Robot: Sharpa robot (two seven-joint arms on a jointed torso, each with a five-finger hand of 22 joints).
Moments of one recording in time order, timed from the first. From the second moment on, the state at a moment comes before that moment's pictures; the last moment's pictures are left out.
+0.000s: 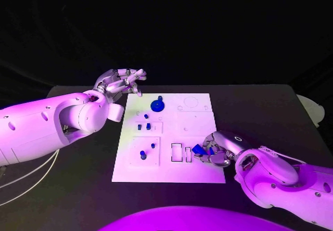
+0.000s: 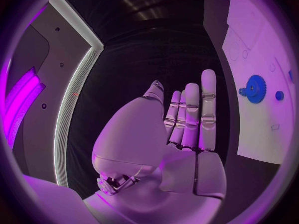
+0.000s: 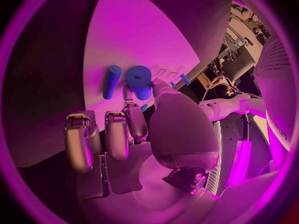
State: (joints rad) left arm 1.22 -0.96 -0.03 1.58 -0.02 -0.30 0.35; left_hand 1.50 -0.02 0.05 0.29 0.09 0.80 0.20 0.36 0.19 0.74 0.15 0.61 0.11 0.96 0.08 1.21 0.42 0.17 1.08 0.16 0.78 0.59; right arm 1.01 -0.98 -0.14 1.94 -1.60 -0.48 -0.57; right_hand 1.22 -0.11 0.14 0.29 0.26 1.01 0.08 0.37 0.54 1.43 -0.01 1.31 1.31 1.46 -0.06 1.51 1.31 0.01 1.46 0.05 1.57 1.31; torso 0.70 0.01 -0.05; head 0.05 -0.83
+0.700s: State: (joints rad) left arm 1.22 -0.95 -0.03 1.58 -0.02 -0.30 0.35; left_hand 1.50 -0.02 0.05 0.29 0.09 0.80 0.20 0.36 0.19 0.74 0.15 0.61 0.11 0.96 0.08 1.21 0.42 0.17 1.08 0.16 0.78 0.59; right arm 1.05 -0.85 -0.14 1.91 -1.50 -0.50 -0.54; right_hand 1.16 -0.05 0.14 0.30 0.31 1.02 0.09 0.37 0.54 1.46 -0.02 1.36 1.31 1.47 -0.08 1.52 1.31 0.01 1.47 0.04 1.57 1.31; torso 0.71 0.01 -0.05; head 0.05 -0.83
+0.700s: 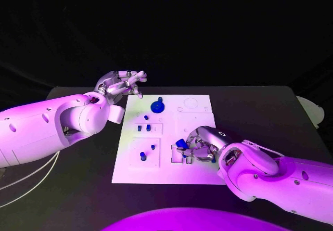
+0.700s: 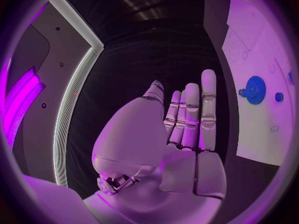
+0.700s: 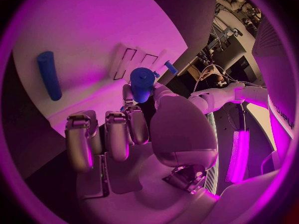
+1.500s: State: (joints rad) left arm 1.22 -0.96 -0.03 1.58 -0.02 -0.30 0.35; left_hand 1.50 -0.02 0.06 0.29 0.09 0.80 0.20 0.36 0.19 0.74 0.15 0.61 0.11 0.96 0.08 1.21 0.42 0.17 1.08 0.16 0.78 0.59; right arm 1.05 -0.80 -0.14 1.86 -1.49 -0.41 -0.55; right_hand 1.01 -0.04 0.04 0.30 0.24 1.08 0.04 0.44 0.56 1.46 -0.02 1.38 1.31 1.47 -0.08 1.53 1.31 0.01 1.47 0.03 1.57 1.31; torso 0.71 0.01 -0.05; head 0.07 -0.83
